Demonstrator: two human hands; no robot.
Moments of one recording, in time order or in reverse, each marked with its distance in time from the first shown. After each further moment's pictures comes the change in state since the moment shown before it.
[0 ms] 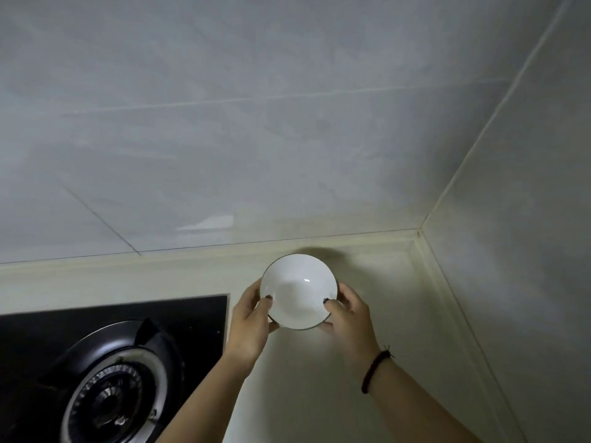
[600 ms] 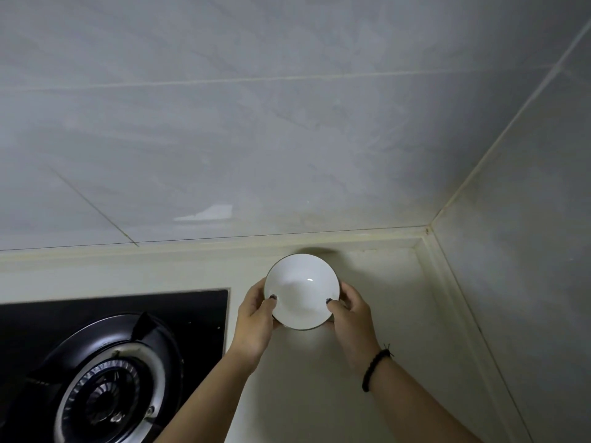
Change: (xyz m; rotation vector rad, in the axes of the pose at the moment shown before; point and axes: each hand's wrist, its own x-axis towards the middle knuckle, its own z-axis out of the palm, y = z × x) left_hand 0.024 -0.027 -0.001 -0.061 -0.014 -0.053; right_hand 0.022 0.024 -0.001 -0.132 0.036 -0.004
